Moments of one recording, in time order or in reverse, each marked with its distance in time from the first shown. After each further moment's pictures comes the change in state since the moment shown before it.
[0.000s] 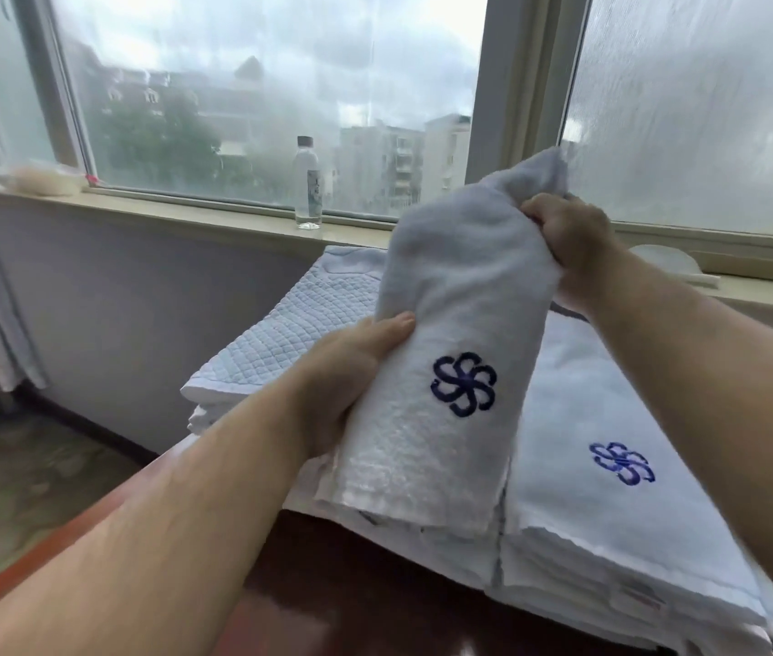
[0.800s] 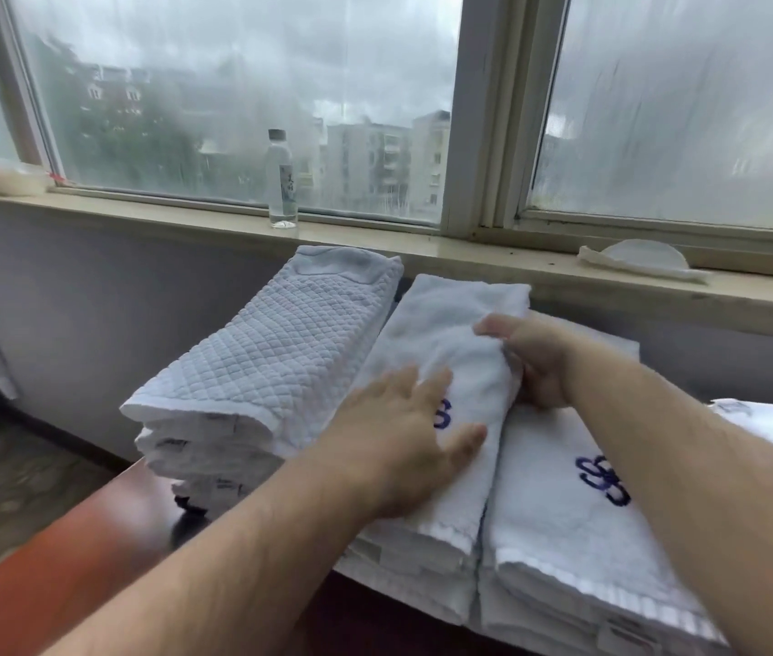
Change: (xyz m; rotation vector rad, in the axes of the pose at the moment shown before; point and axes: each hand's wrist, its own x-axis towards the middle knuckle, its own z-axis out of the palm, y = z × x) left_hand 0.035 -0.040 0.038 1.511 0.063 0.158; right_hand -0.018 0.083 -0.040 -0.232 -0.106 0.668
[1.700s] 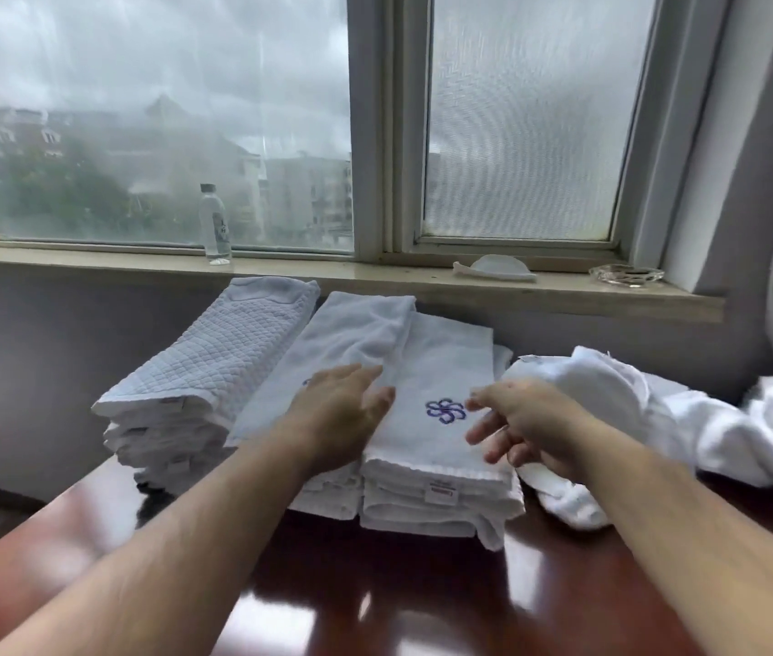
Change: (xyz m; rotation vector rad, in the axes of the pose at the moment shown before) left_hand -0.054 0.070 -0.001 -0.132 0.121 0.065; right_hand -0.179 0.096 -0.073 -0.217 0.166 -0.193
